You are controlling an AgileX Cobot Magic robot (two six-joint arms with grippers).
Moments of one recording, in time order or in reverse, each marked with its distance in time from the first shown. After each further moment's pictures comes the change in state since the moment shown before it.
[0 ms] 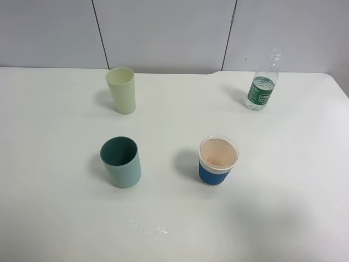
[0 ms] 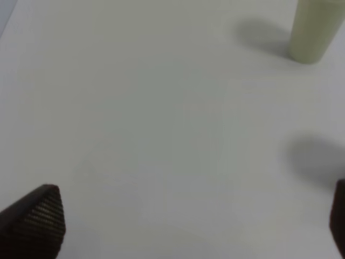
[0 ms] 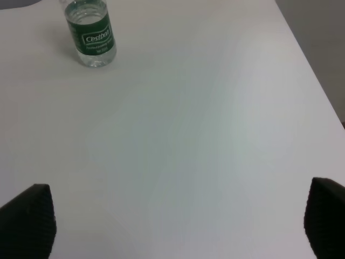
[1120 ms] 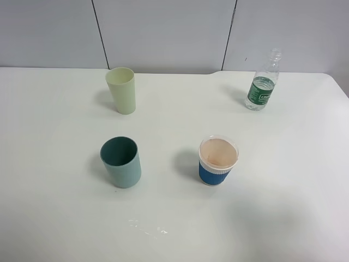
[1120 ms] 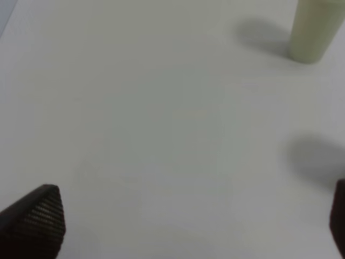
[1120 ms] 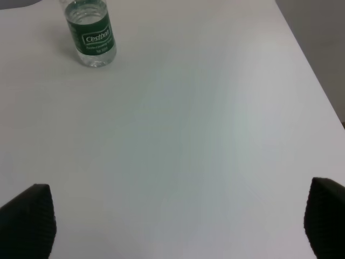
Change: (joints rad) left arm 0.000 0.000 0.000 0.000 0.000 0.000; right arm 0.000 0.000 0.000 0.000 0.000 0.000
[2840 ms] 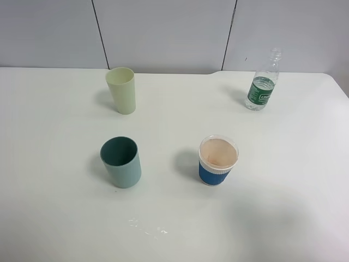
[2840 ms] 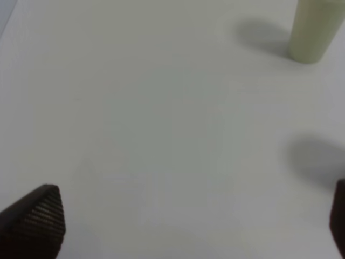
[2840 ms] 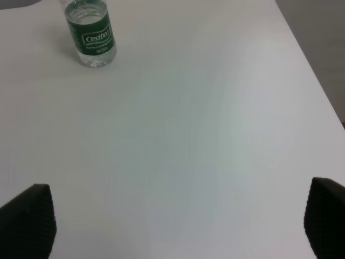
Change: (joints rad) left arm 0.000 0.000 0.000 0.000 0.000 0.000; right arm 0.000 0.000 0.000 0.000 0.000 0.000
